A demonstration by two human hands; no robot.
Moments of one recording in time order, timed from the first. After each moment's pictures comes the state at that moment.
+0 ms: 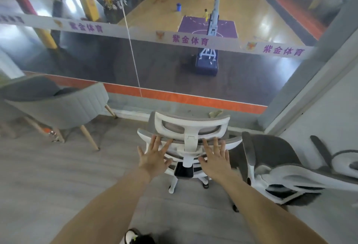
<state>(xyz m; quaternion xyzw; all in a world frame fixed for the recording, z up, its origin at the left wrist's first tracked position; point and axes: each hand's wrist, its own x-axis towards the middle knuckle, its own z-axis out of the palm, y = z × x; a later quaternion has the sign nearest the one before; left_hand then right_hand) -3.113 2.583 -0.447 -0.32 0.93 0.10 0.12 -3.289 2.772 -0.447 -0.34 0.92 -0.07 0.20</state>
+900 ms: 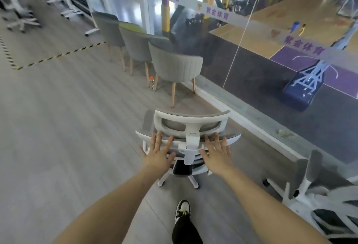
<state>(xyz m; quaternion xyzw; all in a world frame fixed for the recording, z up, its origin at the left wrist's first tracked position) -2.740 2.835 -0.462 -0.63 0.76 0.18 0.03 -2.995 2.866 -0.445 -0.62 0.75 0.01 0.22</state>
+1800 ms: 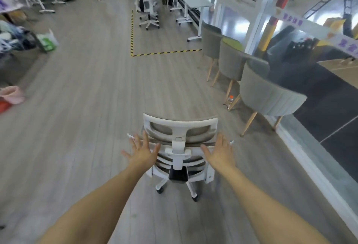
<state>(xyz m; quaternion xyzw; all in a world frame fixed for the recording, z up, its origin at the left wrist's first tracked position) -2.473 2.797 -0.434 -0.88 0.40 0.24 -0.07 -2.749 2.669 -0.442 -0.77 0.60 -0.09 0.21</state>
